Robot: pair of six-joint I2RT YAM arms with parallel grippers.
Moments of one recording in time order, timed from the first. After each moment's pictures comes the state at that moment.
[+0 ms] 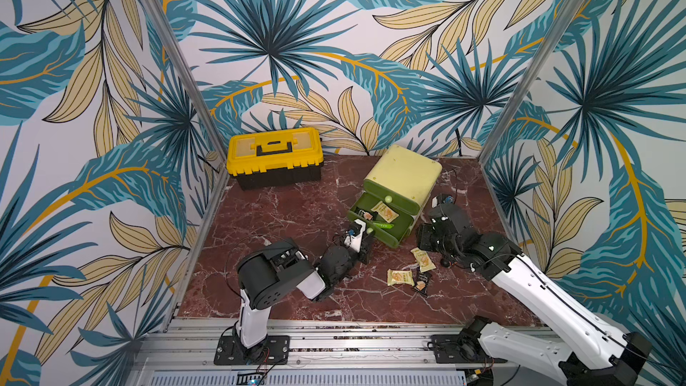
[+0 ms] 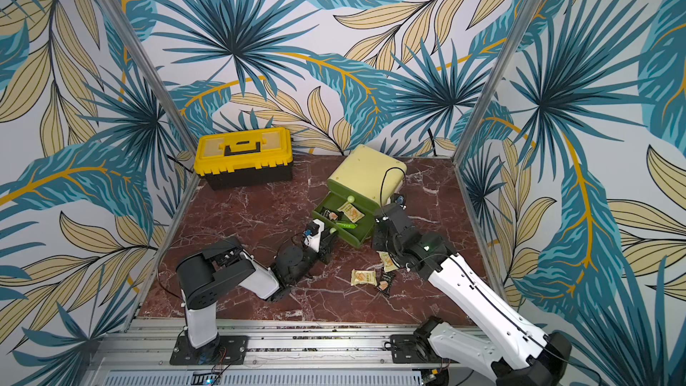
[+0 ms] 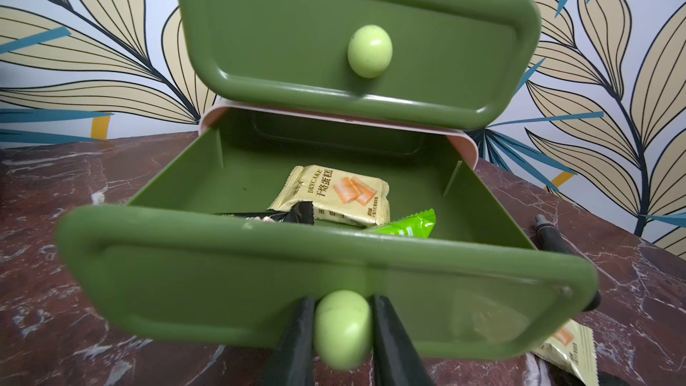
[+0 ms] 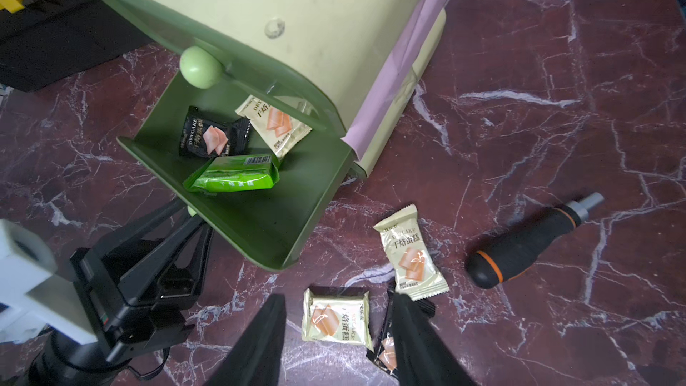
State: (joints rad) left arm -0.90 1.91 0.55 1.32 -0.26 -0.17; right arm 0.61 1.05 1.05 -0.88 0.31 0.63
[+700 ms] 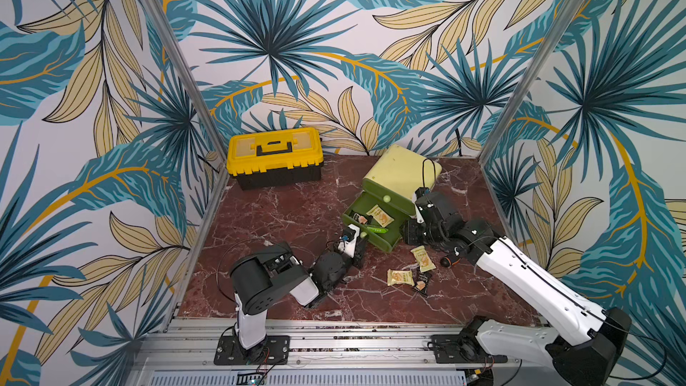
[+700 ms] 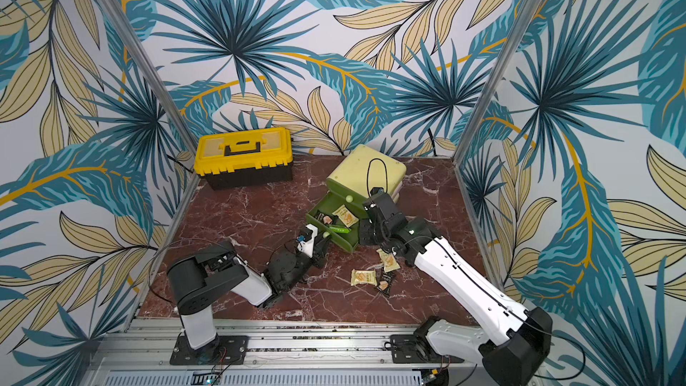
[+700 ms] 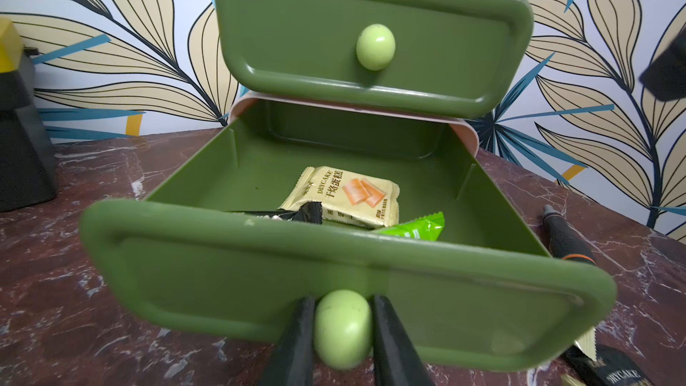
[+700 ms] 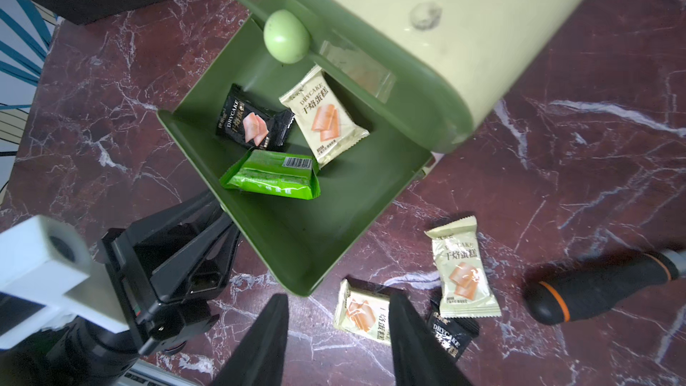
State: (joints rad) left arm -0.92 1.86 0.45 1.36 -0.31 -0.15; right arm 0.61 1.21 1.15 -0.85 0.13 0.52
